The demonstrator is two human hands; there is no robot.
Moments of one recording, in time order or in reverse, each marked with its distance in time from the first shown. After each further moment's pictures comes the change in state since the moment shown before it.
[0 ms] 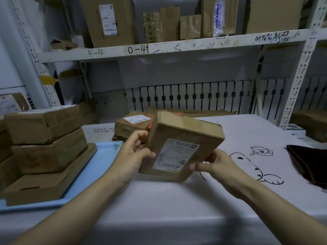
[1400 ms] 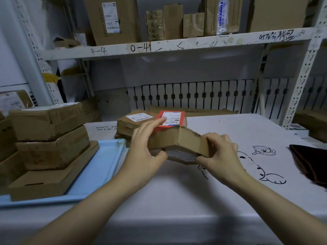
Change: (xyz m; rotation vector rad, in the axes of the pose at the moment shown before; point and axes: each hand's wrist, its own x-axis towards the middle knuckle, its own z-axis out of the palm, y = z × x) left_hand -0.014 0.013 0.016 0.531 0.065 0.458; right_hand -0.002 -0.021 0.013 -0.564 0.293 -0.319
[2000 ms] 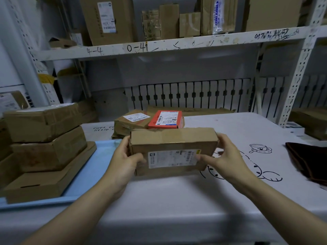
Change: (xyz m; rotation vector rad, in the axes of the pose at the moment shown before) left_hand -0.009 -0.028 -0.008 -0.466 0.039 -0.566; right_hand -0.004 0.030 -0.009 0.305 -0.039 0.256
